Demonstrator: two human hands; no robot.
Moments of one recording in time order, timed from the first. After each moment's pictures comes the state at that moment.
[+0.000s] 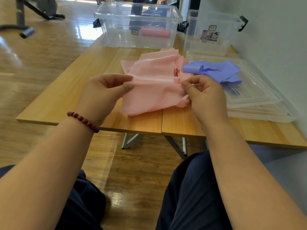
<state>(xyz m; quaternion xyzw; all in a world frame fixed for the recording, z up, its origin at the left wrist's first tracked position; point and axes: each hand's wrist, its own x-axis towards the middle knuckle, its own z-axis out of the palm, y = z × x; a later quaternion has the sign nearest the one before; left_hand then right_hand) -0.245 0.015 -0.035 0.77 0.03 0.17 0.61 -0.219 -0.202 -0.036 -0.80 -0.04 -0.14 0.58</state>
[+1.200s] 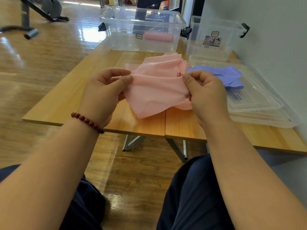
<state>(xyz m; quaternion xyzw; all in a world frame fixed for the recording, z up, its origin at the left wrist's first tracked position) -0.248 0.014 -0.026 0.68 0.06 0.17 0.71 -0.212 -0.187 -0.023 -0.78 -0.05 -0.15 0.60</state>
